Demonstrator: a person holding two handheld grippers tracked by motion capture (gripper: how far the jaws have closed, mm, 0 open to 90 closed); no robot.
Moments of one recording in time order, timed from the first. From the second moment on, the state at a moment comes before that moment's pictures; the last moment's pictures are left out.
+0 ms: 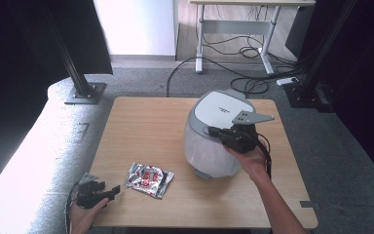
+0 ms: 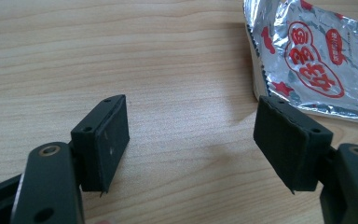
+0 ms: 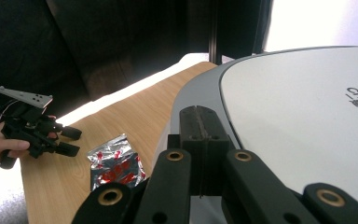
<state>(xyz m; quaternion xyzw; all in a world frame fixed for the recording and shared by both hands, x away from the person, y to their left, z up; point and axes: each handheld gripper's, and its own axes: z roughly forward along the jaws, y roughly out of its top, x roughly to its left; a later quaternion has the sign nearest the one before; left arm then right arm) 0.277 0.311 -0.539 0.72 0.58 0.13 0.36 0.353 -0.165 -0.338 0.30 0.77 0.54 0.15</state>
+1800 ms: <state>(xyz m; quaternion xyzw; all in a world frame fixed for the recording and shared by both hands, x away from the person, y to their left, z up) 0.277 0.309 -0.539 0.72 0.58 0.13 0.36 0.313 -0.246 -0.350 0.32 0.73 0.57 0.21</state>
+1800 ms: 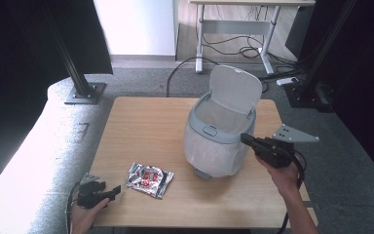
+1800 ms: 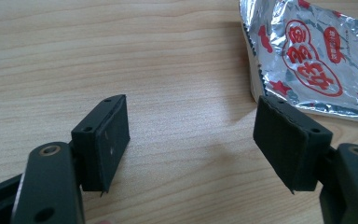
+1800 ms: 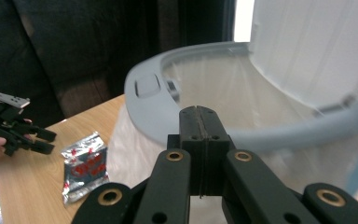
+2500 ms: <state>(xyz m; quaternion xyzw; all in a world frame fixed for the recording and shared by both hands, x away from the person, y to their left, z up) 0.277 0.307 -0.539 0.72 0.58 0.13 0.36 0.311 -0.294 -0.452 0.40 0.72 0.53 0.20</state>
